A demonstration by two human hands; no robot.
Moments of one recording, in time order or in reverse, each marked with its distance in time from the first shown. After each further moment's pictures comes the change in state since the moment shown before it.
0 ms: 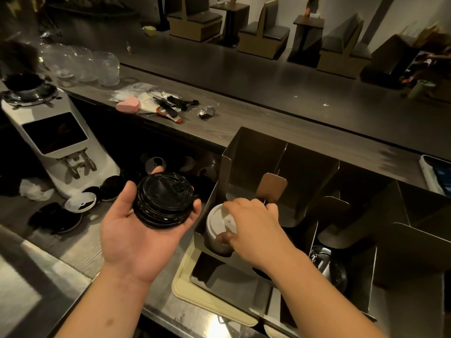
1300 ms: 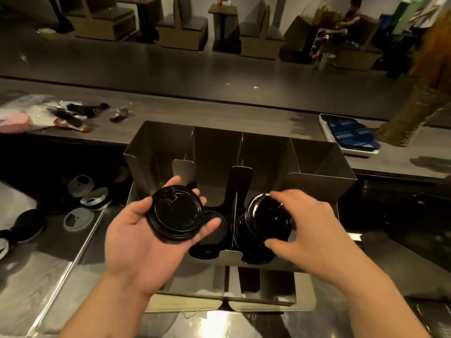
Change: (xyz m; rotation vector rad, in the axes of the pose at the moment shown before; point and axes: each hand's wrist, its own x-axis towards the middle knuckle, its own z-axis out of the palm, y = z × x) left_hand -0.004 -0.090 0.050 0.127 -0.099 -0.411; right_hand -0.159 0.101 -0.072 0.136 0.146 0.393
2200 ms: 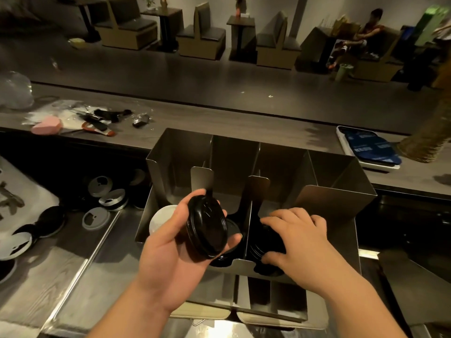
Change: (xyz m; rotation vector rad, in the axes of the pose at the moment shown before) left_hand -0.007 -0.013 0.006 0.133 -0.074 0.048; right_hand 0.018 -0.012 0.027 -0.138 -0.135 -0.055
